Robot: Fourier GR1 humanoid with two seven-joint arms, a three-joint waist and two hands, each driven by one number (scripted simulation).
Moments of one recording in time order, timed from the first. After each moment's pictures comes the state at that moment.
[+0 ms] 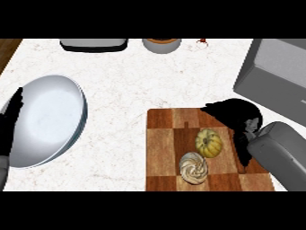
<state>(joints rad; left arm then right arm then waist) -0.12 0.45 0.04 -1.28 -0.11 0.20 0.04 -0.56 -0.52 0.58 -1.43 0.53 0.81 0.44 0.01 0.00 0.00</state>
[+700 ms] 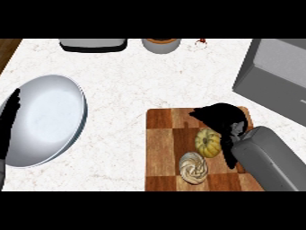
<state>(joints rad) -0.09 0.42 0.09 -1.35 -0.16 0.16 0.07 -0.52 -0.37 0.50 -1.41 0.68 0.87 0.38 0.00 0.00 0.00</state>
